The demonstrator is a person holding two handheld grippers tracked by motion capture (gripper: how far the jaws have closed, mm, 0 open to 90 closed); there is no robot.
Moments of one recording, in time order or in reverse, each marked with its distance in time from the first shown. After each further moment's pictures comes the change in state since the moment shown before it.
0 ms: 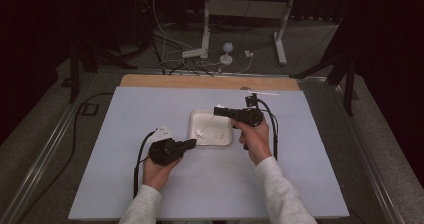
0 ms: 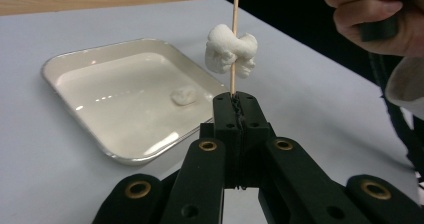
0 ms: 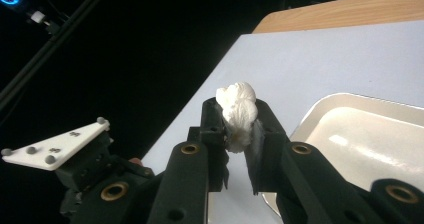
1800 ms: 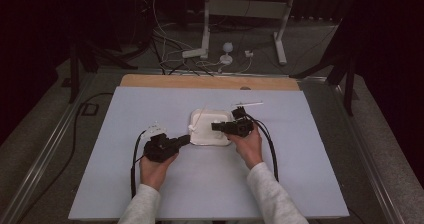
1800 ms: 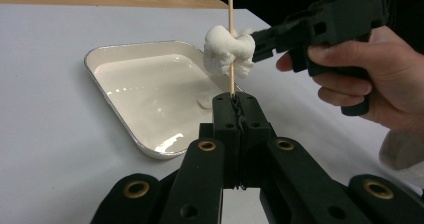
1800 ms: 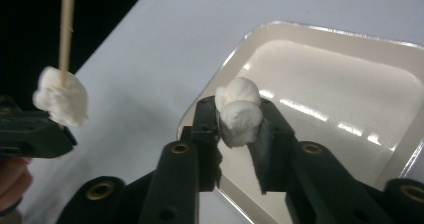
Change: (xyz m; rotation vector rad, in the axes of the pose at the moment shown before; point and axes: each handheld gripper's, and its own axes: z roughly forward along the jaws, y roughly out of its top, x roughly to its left) left arm 0.009 0.001 -0.008 -0.031 0.068 -0.117; right arm -0.025 -0.036 0.037 0.193 -0.261 -0.106
